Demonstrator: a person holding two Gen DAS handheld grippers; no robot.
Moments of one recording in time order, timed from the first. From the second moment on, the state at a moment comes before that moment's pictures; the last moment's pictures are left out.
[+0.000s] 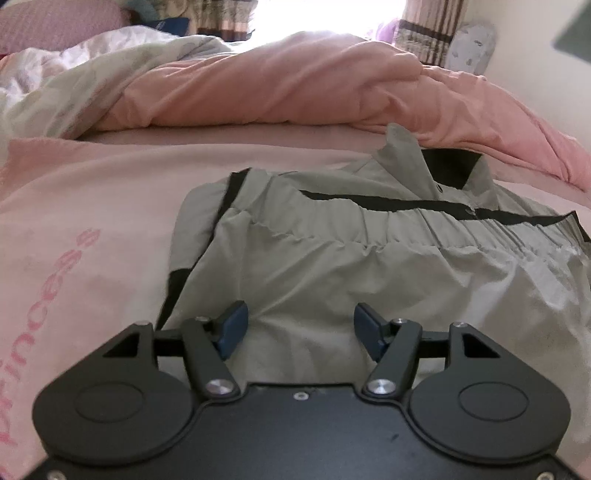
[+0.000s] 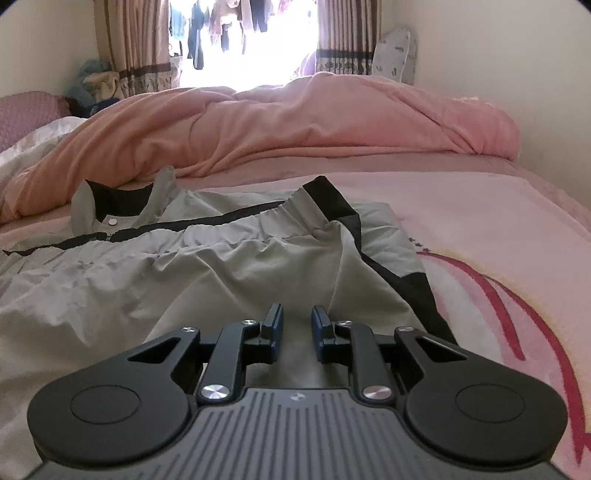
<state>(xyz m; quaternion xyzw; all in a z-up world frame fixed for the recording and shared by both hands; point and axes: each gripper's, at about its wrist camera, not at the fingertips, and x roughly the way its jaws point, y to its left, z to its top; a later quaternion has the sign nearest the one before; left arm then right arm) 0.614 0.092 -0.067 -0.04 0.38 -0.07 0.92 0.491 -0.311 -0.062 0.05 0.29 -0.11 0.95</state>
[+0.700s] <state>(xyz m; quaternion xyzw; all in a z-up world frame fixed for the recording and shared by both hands) 0.468 0.133 -0.087 -0.07 0.36 -0.10 0.92 0.380 -0.336 -0.076 0.05 0.29 -0.13 0.95</state>
